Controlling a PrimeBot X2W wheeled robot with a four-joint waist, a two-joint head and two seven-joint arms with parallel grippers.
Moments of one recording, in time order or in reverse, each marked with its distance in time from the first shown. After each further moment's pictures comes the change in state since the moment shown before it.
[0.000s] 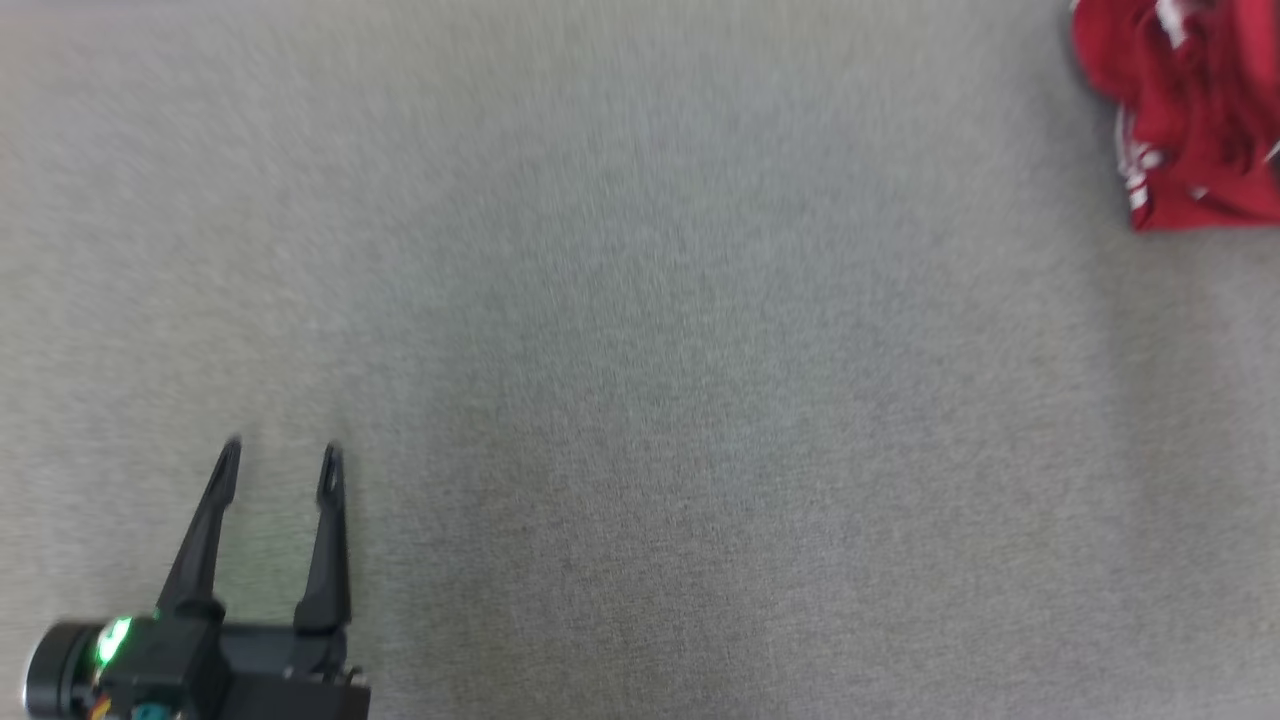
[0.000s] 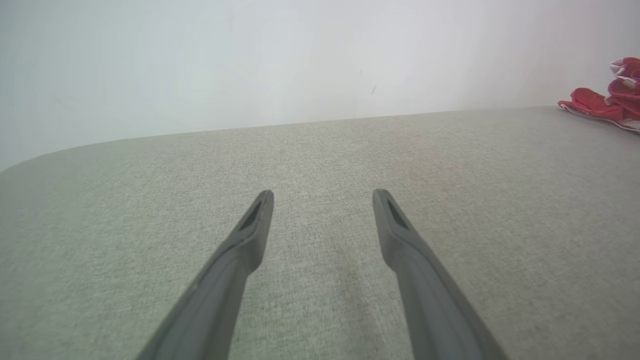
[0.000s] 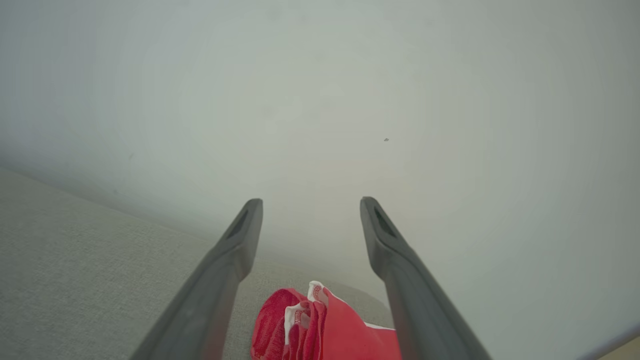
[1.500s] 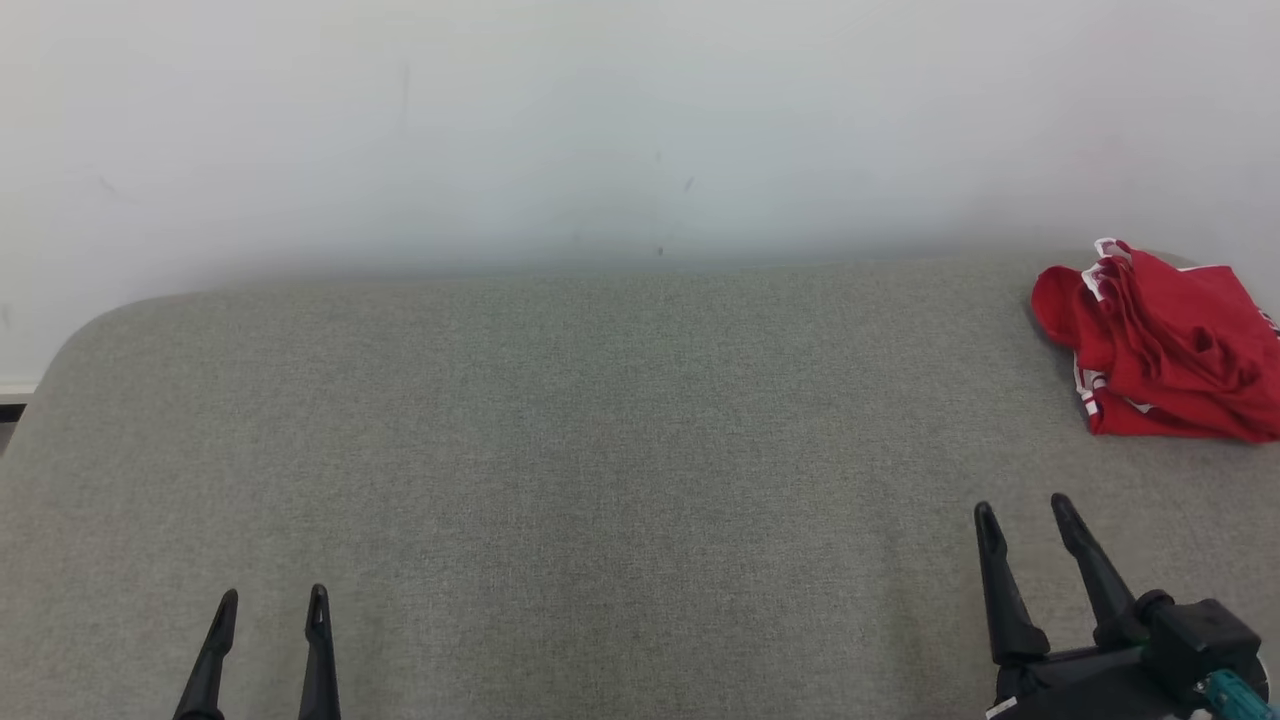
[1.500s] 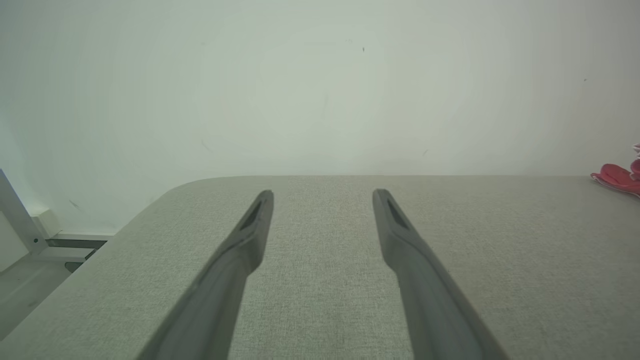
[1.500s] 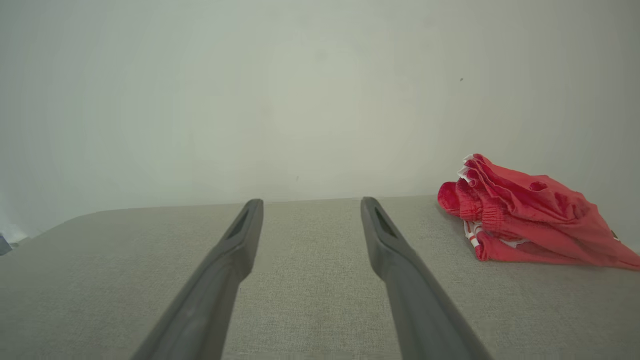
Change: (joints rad) left arm 0.160 -0.058 0.071 0.100 -0.018 -0.009 0.000; right arm 1.096 0.585 -0.514 -0.603 -0.182 0.000 0.013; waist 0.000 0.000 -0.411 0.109
